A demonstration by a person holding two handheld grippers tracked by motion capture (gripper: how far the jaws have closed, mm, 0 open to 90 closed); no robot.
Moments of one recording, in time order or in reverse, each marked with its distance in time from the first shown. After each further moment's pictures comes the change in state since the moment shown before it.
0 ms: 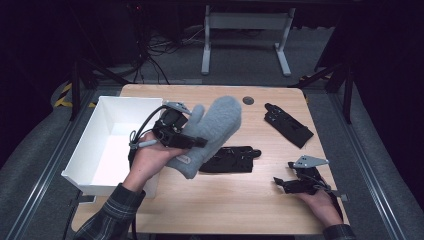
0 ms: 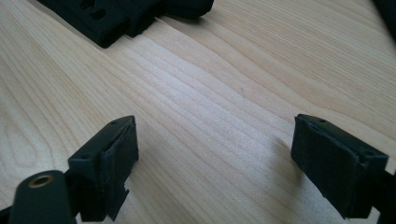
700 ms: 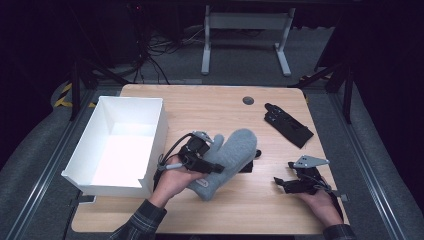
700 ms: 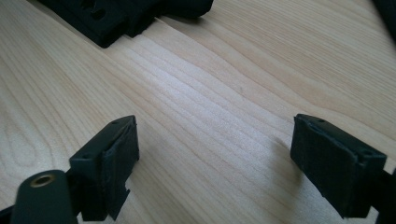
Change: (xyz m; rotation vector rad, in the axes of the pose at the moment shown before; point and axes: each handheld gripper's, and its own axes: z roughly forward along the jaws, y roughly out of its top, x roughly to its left) left arm -0.011 -0.036 0.096 0.081 -0.122 -0.003; right arm -0.001 0.000 0.000 -0.001 0.001 -0.001
